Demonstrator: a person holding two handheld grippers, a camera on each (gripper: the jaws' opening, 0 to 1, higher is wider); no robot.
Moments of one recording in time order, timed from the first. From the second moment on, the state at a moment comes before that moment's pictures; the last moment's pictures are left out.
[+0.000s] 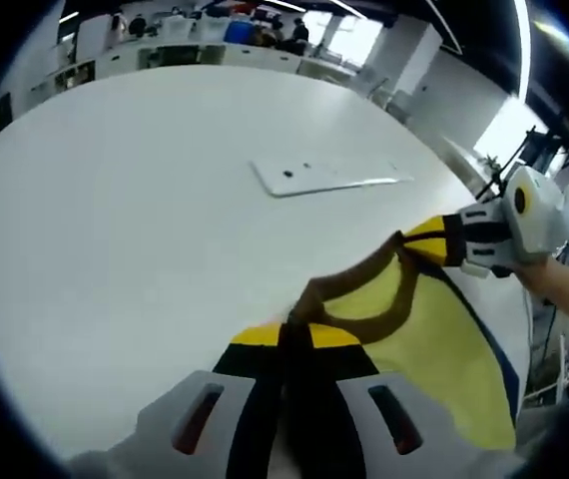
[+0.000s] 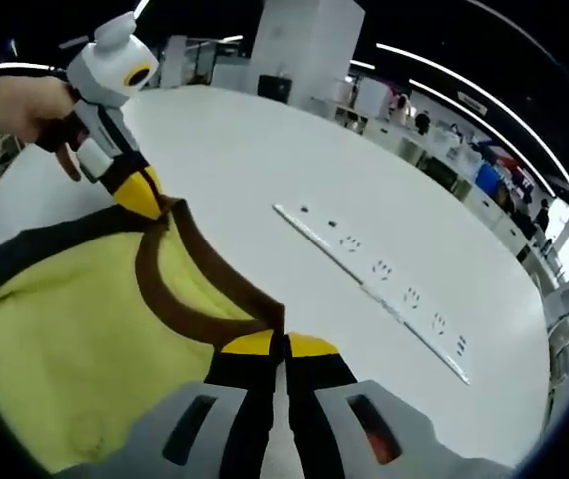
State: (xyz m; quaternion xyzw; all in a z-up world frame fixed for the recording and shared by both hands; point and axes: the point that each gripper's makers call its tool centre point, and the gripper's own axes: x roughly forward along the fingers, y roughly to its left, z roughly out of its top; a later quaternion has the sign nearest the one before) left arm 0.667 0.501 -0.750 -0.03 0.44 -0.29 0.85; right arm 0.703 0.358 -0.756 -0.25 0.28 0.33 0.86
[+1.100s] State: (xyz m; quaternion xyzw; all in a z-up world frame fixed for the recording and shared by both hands) left arm 0.667 0.513 -0.742 -0.01 0.43 -0.30 0.85; right arm 0.656 0.343 -0.727 -0.21 0.27 0.32 0.89
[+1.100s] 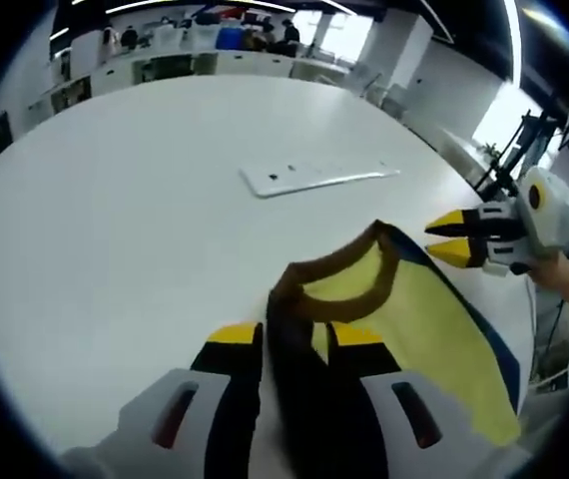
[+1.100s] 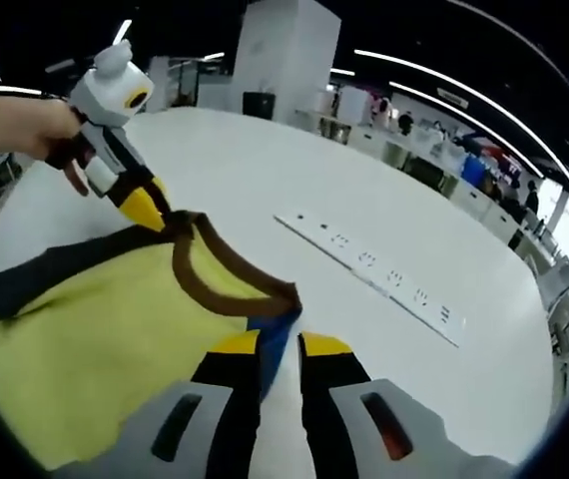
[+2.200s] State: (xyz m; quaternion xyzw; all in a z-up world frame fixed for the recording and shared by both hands) left arm 0.567 0.522 -0.700 0.00 0.42 -0.30 0.86; right arm 0.556 0.335 -0.683 -0.14 0.28 0.31 0.90
